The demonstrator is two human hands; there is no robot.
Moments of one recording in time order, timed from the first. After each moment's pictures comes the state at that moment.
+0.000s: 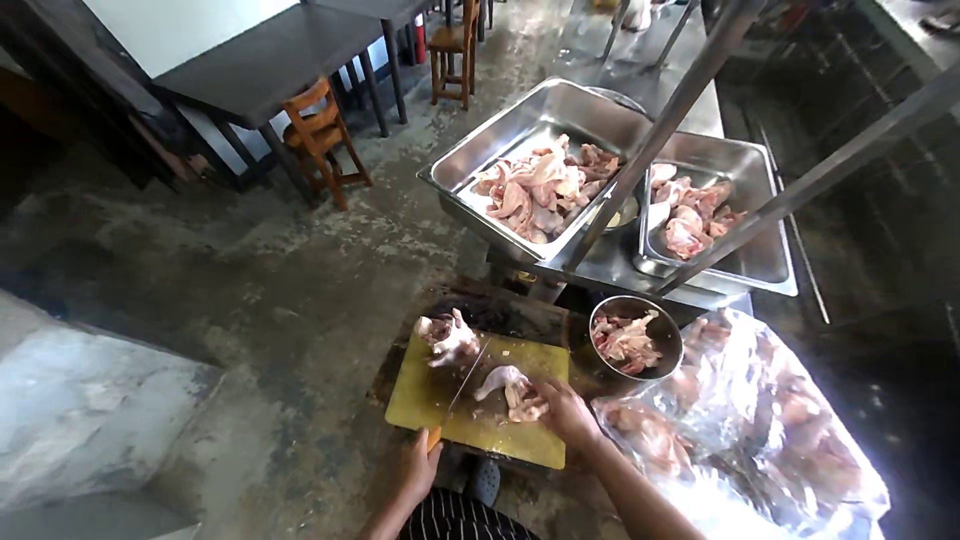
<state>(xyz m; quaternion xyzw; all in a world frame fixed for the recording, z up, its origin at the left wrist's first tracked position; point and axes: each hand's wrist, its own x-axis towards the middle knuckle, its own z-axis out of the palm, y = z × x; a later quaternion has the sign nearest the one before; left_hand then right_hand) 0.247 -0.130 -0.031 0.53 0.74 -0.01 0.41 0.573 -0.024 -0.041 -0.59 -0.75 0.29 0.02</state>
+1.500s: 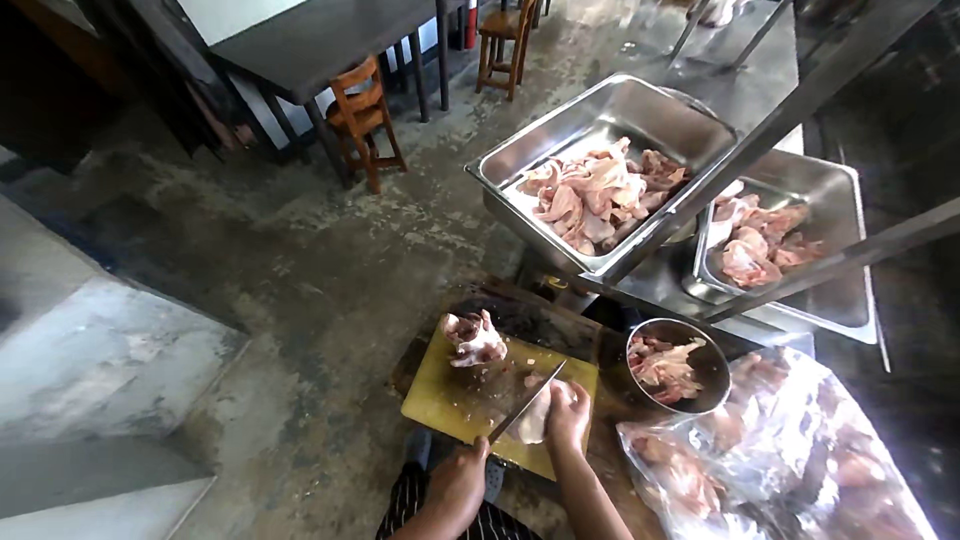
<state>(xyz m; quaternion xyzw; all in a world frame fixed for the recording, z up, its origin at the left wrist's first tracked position) 0.306 -0.125 0.037 0.60 0.69 -0.11 0.39 0.481 -0.017 -0.055 -0.75 -0.27 0.41 0.45</state>
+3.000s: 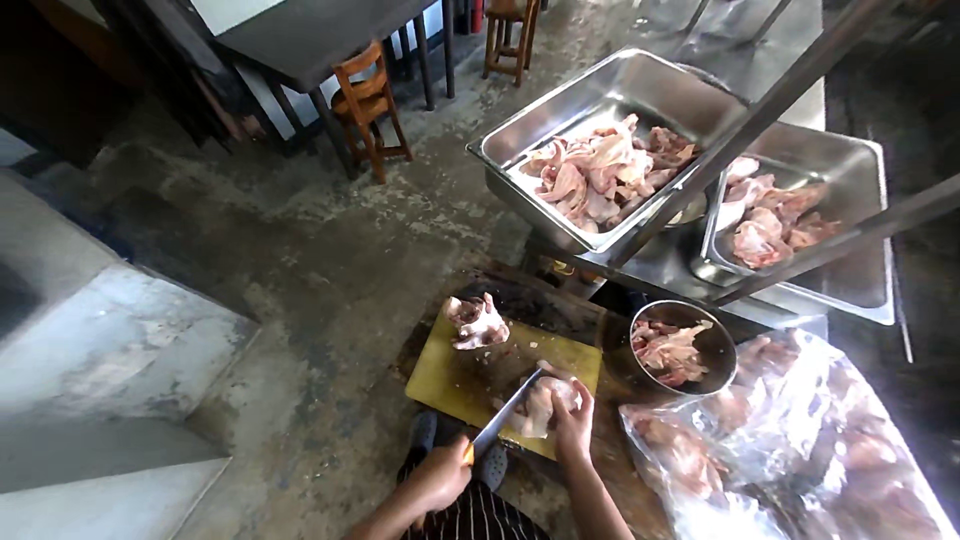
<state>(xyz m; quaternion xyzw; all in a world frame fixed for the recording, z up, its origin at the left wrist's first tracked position) 0.267 -0.146 0.017 0.51 0.65 -0.11 0.56 0.508 -0.065 -0.084 -0.68 -0.29 0.47 0.48</state>
